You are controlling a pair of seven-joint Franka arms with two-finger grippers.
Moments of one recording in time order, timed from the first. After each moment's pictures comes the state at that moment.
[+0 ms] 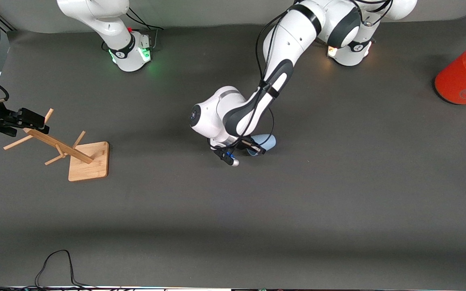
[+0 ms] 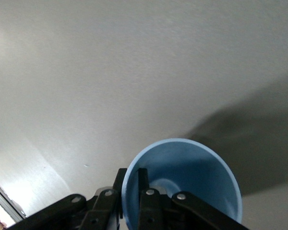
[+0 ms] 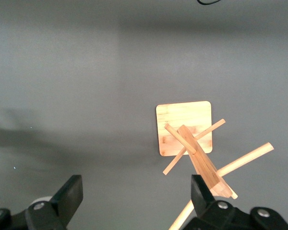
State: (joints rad) left arm -0.88 1.05 0.00 -0.97 0.46 1.53 -0.31; right arm 0.01 0.03 -0.06 -1.63 0.03 1.65 -0.09
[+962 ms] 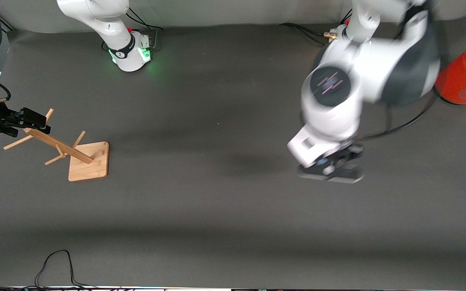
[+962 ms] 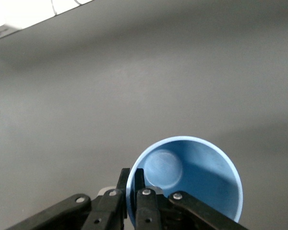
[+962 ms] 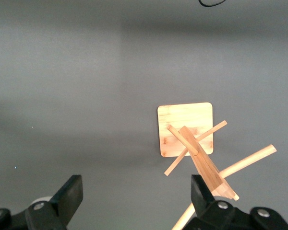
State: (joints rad) left arm -0.58 0.41 0.14 -1.16 0.20 1.51 -0.26; right arm 0.01 0.03 -0.06 -1.62 0.03 1.65 -0.09
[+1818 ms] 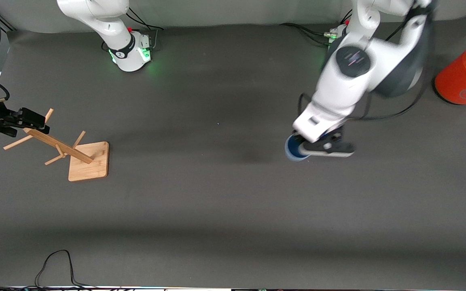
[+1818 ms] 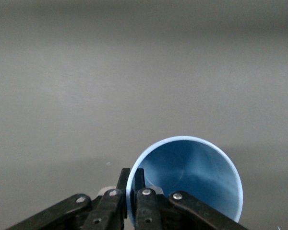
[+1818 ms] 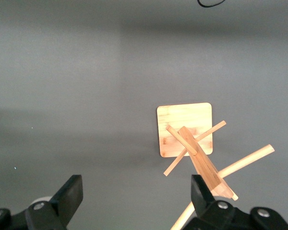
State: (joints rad) left arm -0.63 0.31 0.11 -1.76 0.03 2.18 -0.50; right arm 0.01 0.03 -0.06 -1.62 0.03 1.65 -0.09
